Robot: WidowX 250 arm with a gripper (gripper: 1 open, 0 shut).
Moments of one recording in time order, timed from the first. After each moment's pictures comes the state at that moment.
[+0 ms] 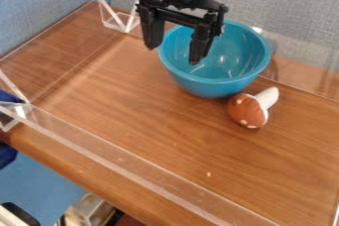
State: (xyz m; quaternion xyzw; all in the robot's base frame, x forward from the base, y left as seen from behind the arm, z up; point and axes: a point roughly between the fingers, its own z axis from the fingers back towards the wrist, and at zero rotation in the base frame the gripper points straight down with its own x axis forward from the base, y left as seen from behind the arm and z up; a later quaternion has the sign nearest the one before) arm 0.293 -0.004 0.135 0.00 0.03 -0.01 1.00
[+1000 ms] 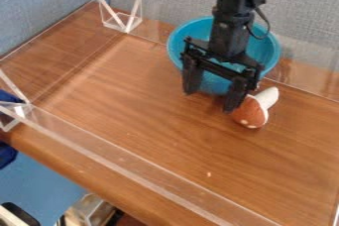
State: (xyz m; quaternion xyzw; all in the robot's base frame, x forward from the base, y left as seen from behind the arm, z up) arm 0.312 -0.062 0.071 -0.01 0.08 -0.10 0.99
